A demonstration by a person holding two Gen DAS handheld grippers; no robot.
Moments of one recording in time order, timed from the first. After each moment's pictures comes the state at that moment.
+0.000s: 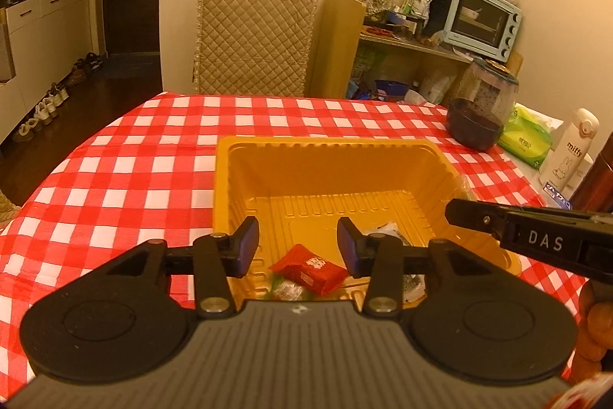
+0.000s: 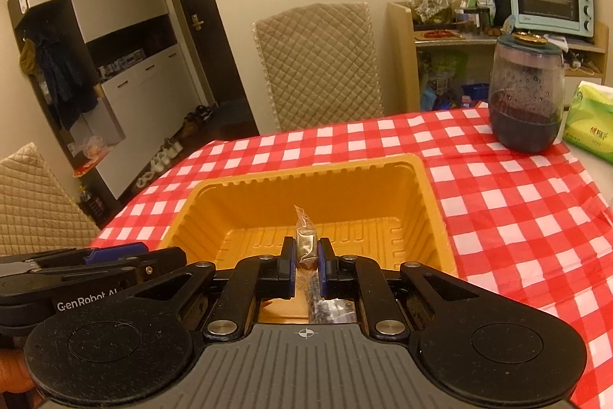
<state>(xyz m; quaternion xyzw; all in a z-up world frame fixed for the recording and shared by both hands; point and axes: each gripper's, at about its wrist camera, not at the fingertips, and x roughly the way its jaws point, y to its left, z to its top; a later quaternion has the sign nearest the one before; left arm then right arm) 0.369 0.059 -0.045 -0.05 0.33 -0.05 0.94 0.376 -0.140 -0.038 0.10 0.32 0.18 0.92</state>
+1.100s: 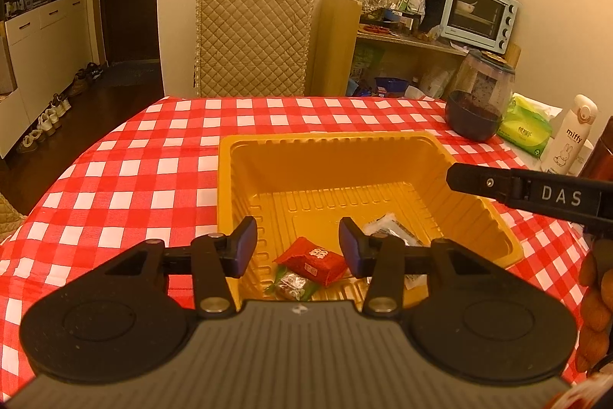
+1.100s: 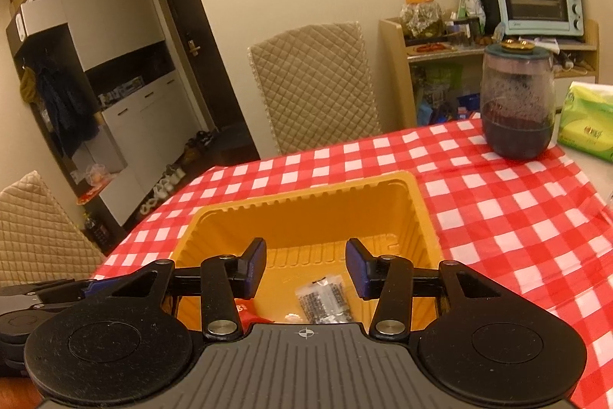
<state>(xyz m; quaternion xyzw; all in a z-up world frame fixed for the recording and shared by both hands) 0.356 0.053 -0.045 -0.03 0.33 -0.05 0.94 0.365 -0.151 -0.030 0.12 0.28 0.17 0.94</state>
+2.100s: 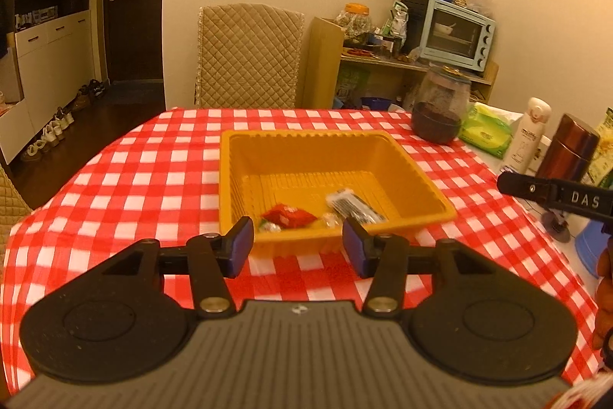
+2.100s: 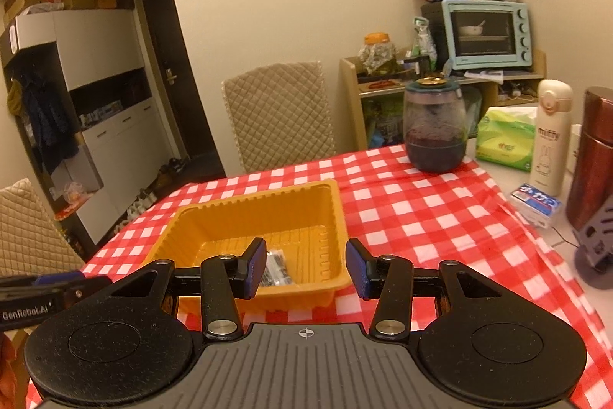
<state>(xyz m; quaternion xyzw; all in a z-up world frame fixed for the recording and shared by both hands) 0.238 0.041 -0.017 -0.04 0.29 -0.06 0.95 0.245 -0.215 -0.009 0.12 0.24 0.12 0.96</state>
